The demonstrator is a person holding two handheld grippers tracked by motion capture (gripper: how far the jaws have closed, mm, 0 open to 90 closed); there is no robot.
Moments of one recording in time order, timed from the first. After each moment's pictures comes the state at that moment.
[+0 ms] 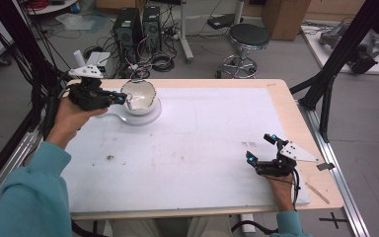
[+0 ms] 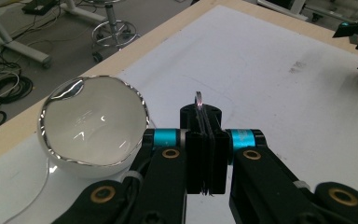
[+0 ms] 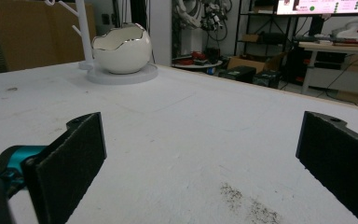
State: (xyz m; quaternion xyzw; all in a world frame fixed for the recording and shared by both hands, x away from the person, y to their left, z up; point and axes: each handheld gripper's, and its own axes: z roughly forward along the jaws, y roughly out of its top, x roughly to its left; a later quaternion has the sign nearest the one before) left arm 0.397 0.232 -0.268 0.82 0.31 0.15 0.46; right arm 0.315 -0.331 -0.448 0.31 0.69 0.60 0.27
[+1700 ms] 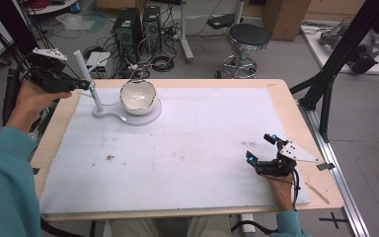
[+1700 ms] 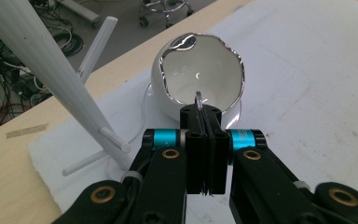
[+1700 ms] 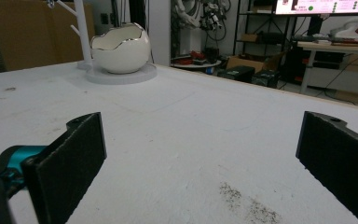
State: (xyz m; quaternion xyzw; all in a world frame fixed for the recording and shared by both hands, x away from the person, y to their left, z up) left arm 0.438 0.320 -0.255 0.82 0.39 0.17 0.39; right arm 0.314 -0.330 -0.448 0.31 0.68 0.60 0.27
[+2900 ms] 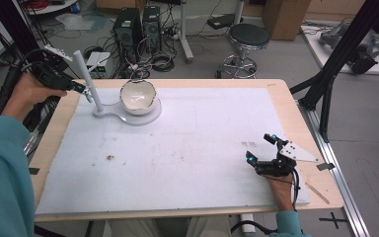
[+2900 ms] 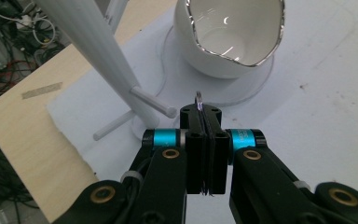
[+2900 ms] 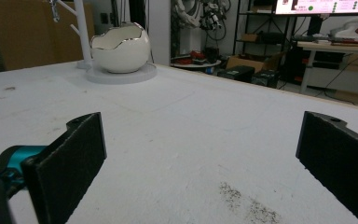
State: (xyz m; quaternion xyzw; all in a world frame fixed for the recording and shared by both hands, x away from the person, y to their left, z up) left arm 0.468 0.333 -0.266 0.86 0.39 0.13 0.29; right arm 0.315 -0.330 -0.448 0.31 0.68 0.60 0.27
